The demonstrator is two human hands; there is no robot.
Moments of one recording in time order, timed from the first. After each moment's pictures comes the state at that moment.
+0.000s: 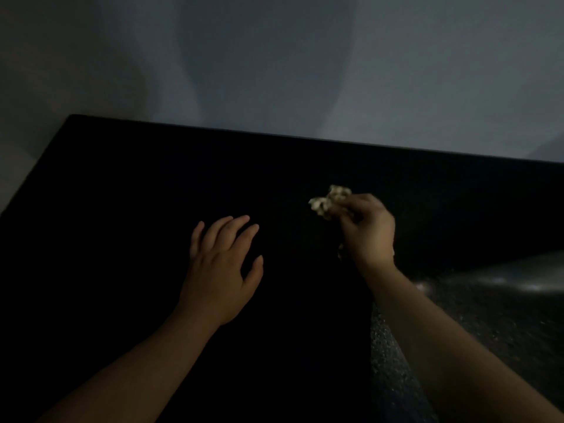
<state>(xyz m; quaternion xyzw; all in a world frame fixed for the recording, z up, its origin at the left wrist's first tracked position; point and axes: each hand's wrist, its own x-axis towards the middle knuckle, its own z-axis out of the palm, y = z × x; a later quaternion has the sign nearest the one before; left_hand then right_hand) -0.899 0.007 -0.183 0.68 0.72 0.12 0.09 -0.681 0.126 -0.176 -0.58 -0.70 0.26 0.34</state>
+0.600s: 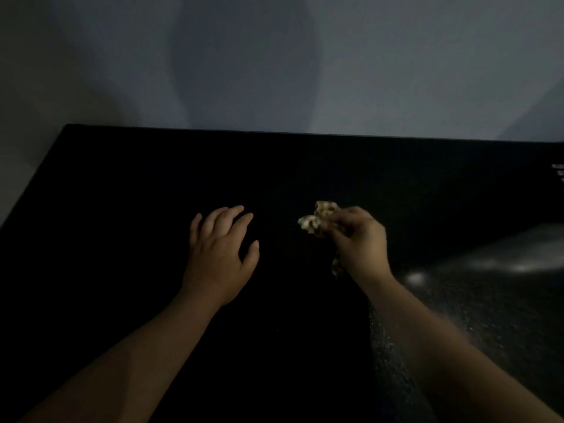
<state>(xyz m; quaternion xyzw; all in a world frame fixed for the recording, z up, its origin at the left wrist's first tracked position) -0.897 0.007 -0.185 0.68 0.71 0.15 0.06 -0.663 0.071 -0.173 -0.56 -0.67 0.36 0.34</state>
